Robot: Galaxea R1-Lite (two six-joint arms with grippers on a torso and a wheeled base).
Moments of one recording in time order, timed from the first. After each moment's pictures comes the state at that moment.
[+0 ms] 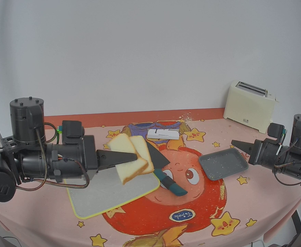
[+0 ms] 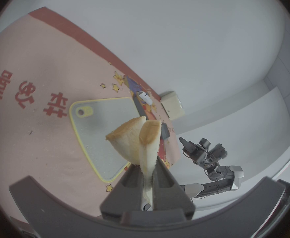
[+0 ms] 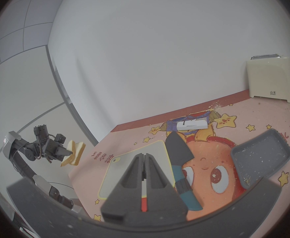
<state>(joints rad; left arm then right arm) -0.51 1.54 -0.71 -0.52 -0.65 -0.82 0.36 1.54 -0.46 -0.76 0.20 0.43</state>
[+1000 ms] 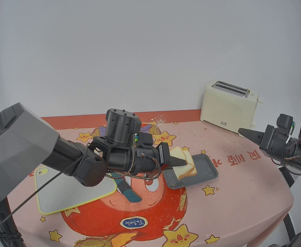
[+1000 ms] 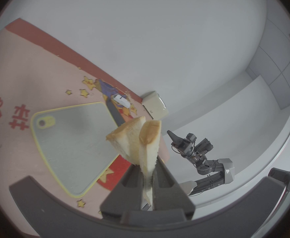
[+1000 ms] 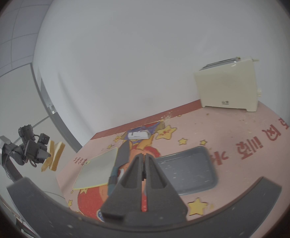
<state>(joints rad) -0.62 2.12 -1.14 -0.52 -0.65 -0.89 0.33 1.46 -0.48 -0.76 0.28 0.63</state>
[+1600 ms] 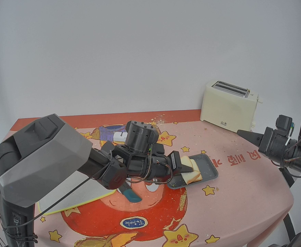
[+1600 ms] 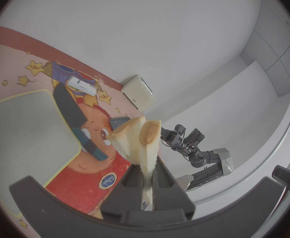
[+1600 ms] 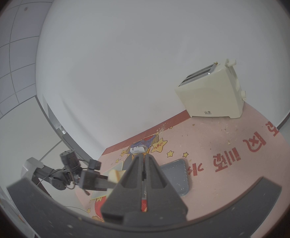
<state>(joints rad) -0.64 2.28 -1.25 -0.51 -0.63 -0.95 0.34 1.46 -0.48 -0.76 0.27 0.60</state>
